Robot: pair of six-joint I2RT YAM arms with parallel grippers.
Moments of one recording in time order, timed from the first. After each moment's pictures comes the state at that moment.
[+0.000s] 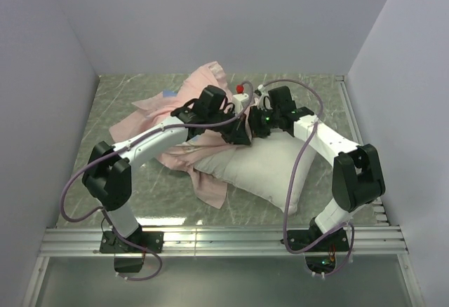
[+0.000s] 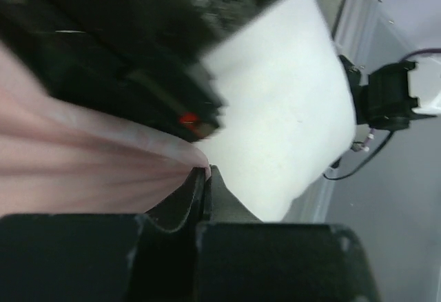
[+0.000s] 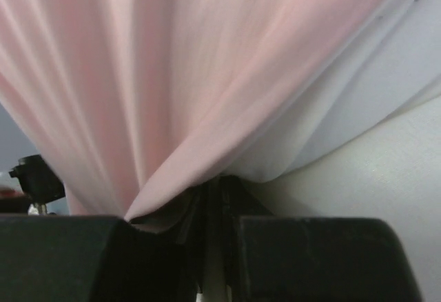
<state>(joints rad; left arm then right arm) -0.72 1.72 1.43 -0.34 0.64 -0.16 0.38 1.63 1.19 -0.40 -0.56 0.42</state>
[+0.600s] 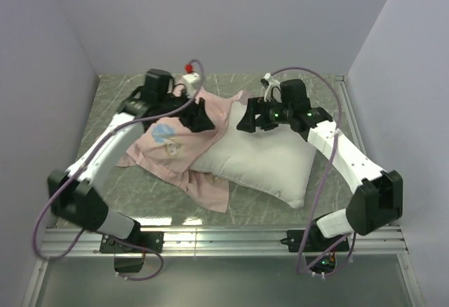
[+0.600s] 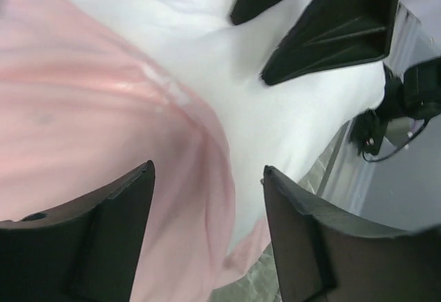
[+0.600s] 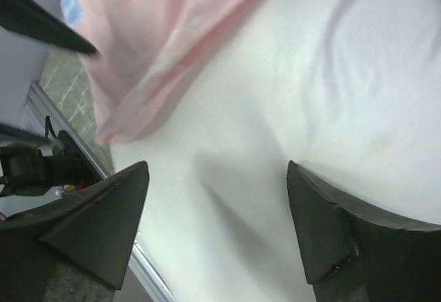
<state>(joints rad) -0.43 1.52 1.40 -0.54 0.73 0.06 0.38 1.44 1.21 -0.42 -0.52 0.30</state>
